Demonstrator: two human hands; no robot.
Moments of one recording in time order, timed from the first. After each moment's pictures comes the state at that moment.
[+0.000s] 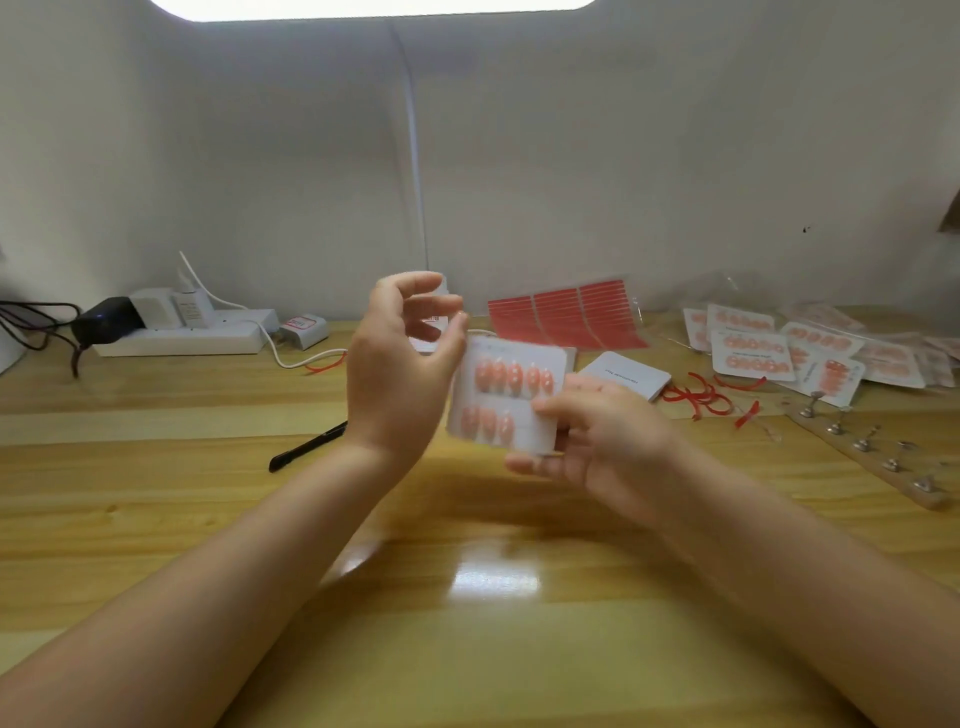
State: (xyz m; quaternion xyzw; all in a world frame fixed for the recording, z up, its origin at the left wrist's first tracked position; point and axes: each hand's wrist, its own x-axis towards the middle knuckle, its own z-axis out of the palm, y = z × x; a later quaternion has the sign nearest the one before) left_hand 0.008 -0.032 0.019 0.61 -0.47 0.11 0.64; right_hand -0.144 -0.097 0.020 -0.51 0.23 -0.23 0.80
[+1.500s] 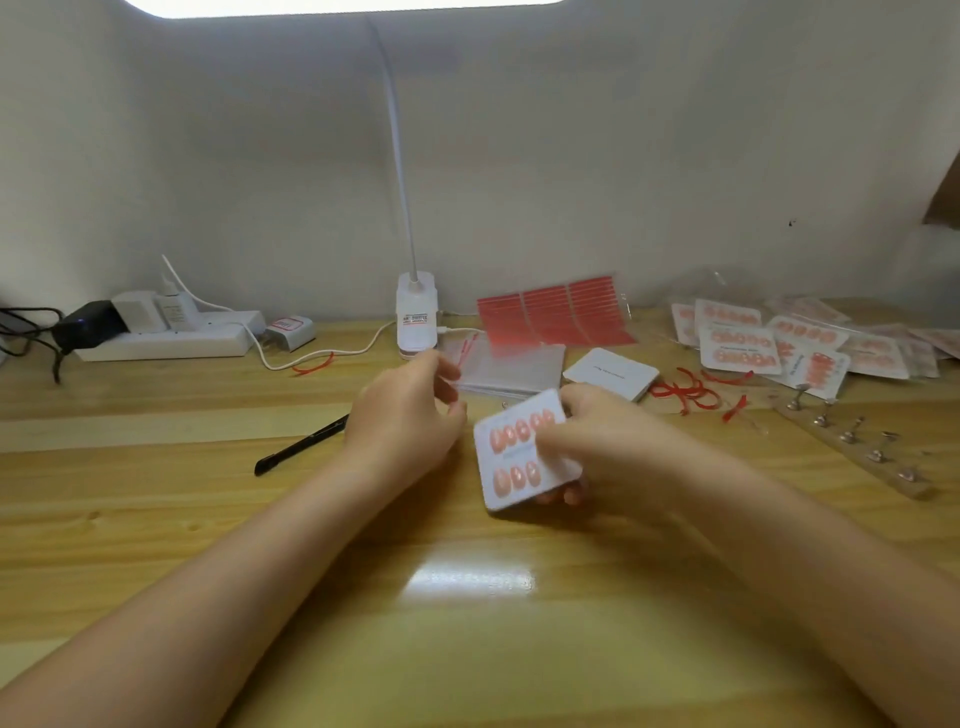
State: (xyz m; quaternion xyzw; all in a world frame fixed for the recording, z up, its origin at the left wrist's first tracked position) left_hand 0.021 -0.038 -0.013 0.79 -0.50 0.04 0.34; right_hand -0.156 -0.108 0.020 -0.77 0.37 -0.10 0.51
